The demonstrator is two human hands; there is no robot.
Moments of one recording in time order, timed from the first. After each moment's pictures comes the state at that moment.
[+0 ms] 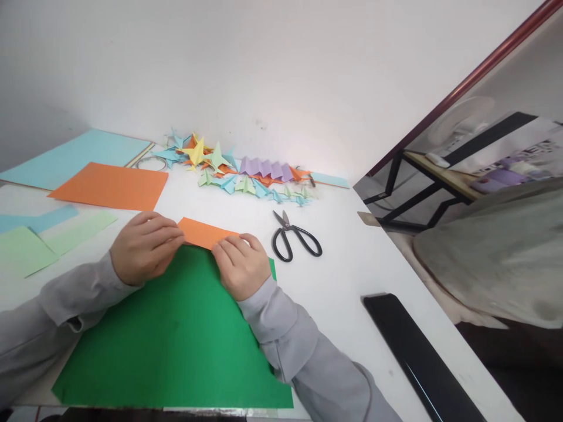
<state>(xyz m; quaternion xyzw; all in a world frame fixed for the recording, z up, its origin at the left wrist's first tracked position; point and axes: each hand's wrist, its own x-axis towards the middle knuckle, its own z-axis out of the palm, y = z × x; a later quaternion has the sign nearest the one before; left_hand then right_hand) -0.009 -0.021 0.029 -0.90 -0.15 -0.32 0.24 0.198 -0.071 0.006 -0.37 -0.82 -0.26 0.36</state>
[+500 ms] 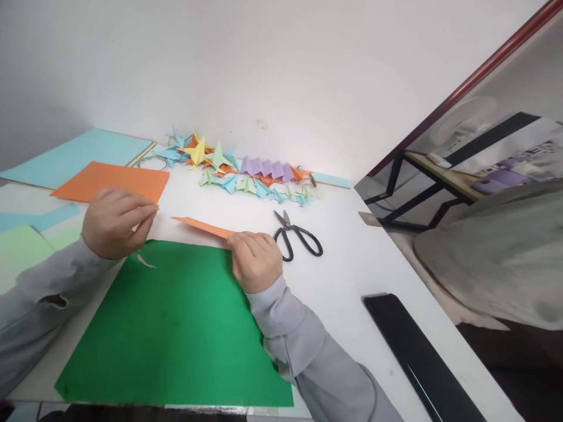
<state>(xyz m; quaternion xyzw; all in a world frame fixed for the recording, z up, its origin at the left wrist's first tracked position) -0.039 0.001 0.035 -0.85 -0.32 -0.36 0.21 0.210 -0.069 0.005 -0.42 -0.77 -0.25 0.42</state>
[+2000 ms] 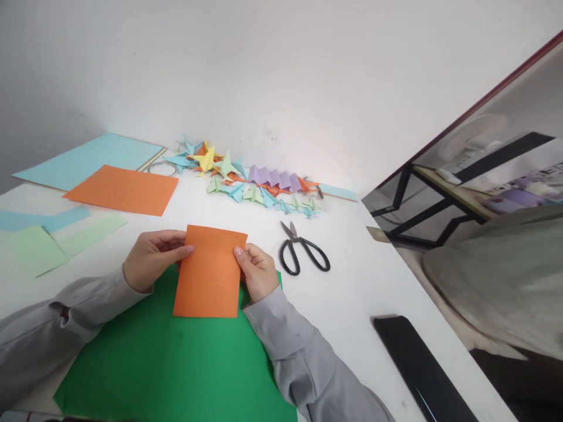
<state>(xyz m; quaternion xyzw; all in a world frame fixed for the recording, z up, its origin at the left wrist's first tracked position) 0.009 -0.037 0.019 -0.53 -0.42 -0.47 -0.57 0.194 -0.065 -0.012 -0.45 -0.35 0.60 0.56</state>
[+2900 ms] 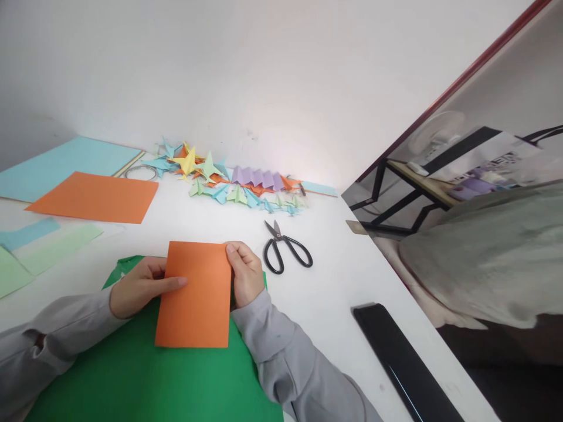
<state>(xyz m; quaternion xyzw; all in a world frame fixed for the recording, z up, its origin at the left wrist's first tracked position) 0.018 -0.050 0.020 -0.50 -0.36 -0.29 -0.73 0.194 -0.067 -0.002 -0.47 -0.35 0.53 0.62</state>
